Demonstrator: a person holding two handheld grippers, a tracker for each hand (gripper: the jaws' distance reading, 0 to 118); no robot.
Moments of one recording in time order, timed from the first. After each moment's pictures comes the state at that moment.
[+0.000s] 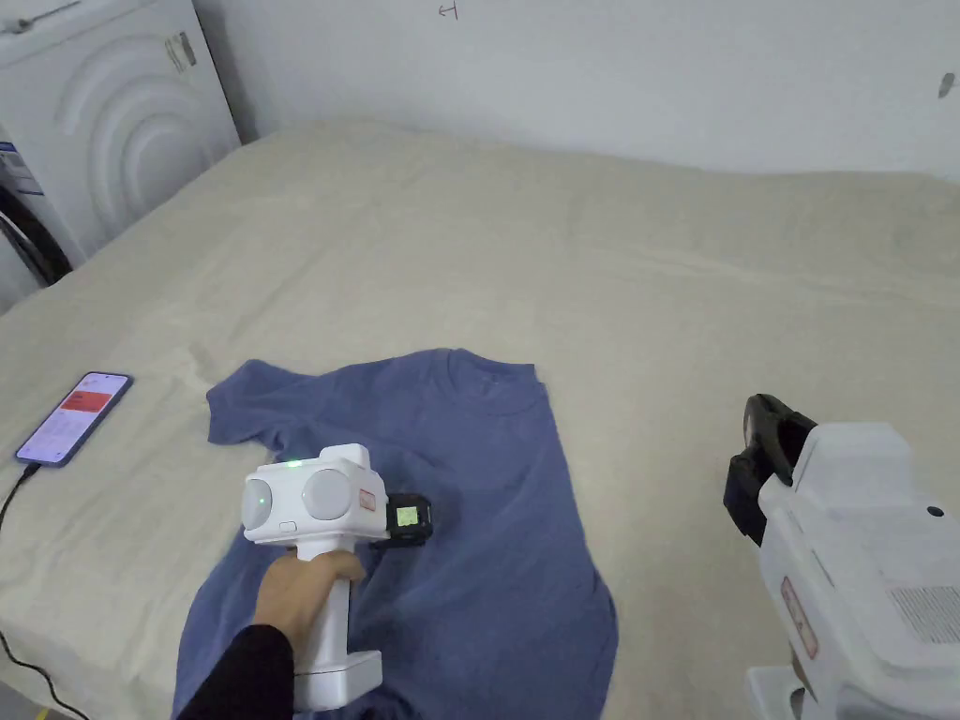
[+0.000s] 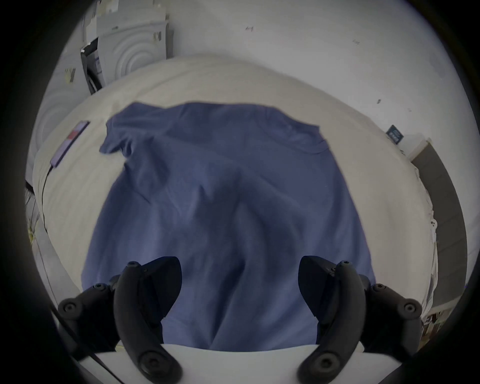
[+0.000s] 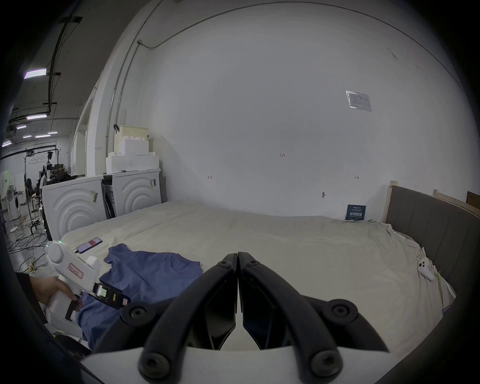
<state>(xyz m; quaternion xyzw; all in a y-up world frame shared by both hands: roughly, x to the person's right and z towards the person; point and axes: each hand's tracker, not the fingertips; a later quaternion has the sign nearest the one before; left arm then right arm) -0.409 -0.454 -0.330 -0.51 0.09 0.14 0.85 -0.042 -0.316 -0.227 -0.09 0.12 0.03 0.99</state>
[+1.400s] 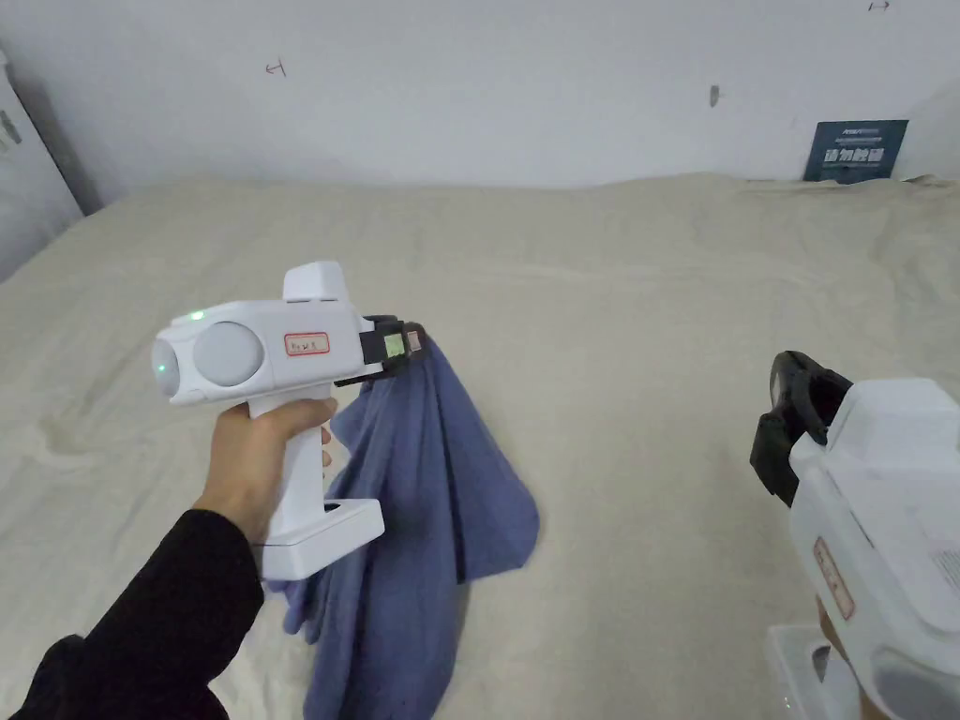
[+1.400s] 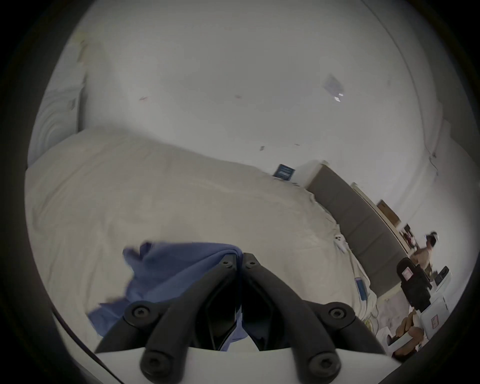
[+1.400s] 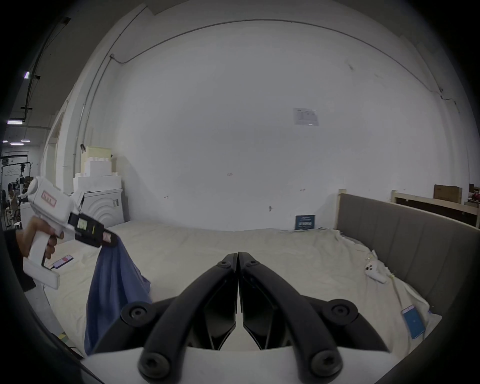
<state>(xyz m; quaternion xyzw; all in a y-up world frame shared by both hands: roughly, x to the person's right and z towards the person) -0.251 -0.241 -0.333 -0.29 -0.21 0.14 0.92 0.097 -0.275 -0.149 -0.04 0.00 0.01 1.00</state>
